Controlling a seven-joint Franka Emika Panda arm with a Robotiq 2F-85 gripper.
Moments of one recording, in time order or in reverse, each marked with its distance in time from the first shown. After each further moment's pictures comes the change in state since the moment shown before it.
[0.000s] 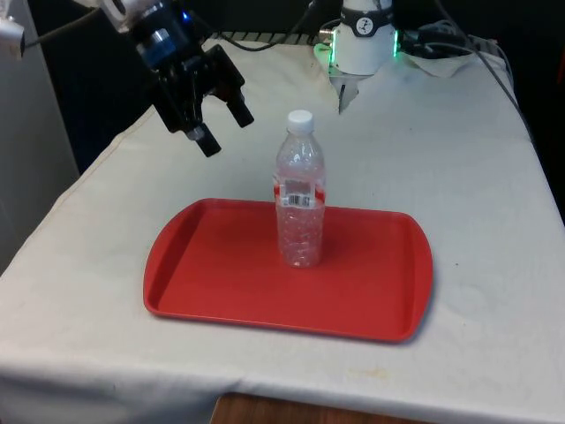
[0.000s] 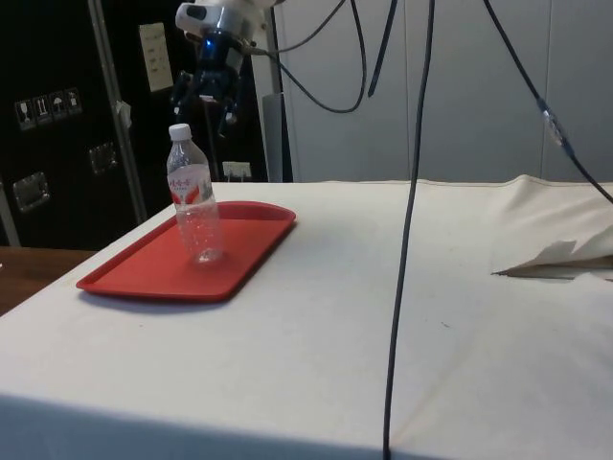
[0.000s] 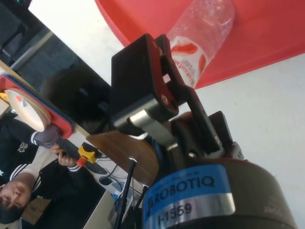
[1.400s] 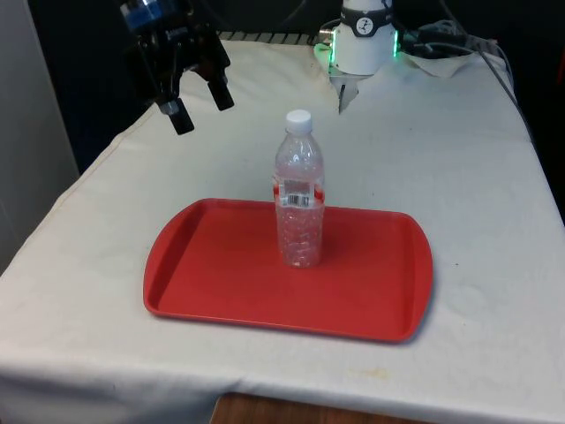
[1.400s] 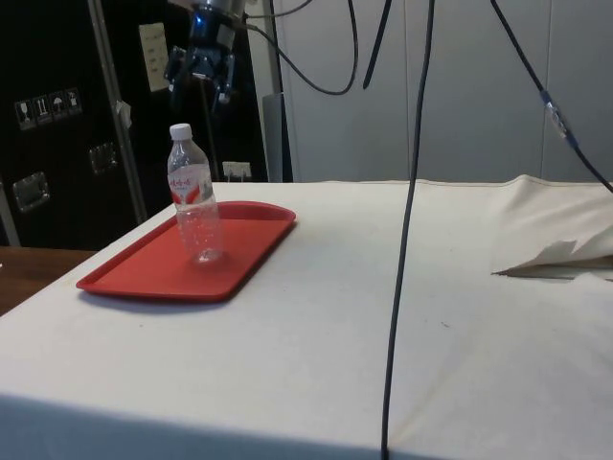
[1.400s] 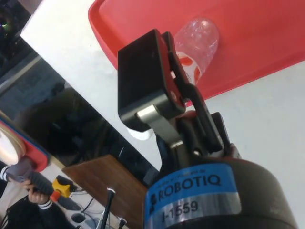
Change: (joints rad) arm 0.070 -0.019 -0.086 0.027 -0.065 0.068 0.068
